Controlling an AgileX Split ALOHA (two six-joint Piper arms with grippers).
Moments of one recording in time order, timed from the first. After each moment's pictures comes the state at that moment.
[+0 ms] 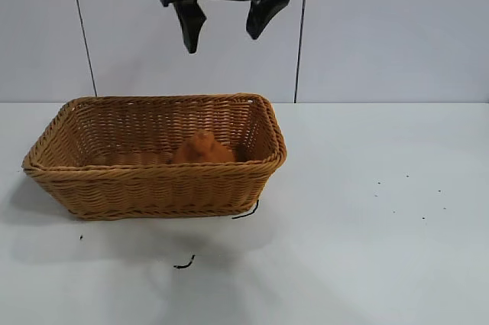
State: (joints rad) left arm -0.03 0.00 -0.50 -0.05 1.07 0.00; right arm 0.44 2.26 -2.30 -0.14 1.21 0.14
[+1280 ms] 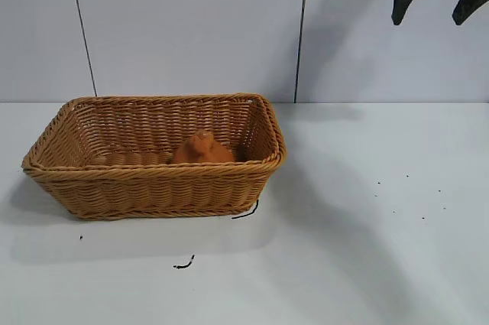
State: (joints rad) left arm -0.03 0.00 -0.50 -0.05 1.07 0.00; right arm 0.02 2.22 -2.18 0.05 1.21 0.04
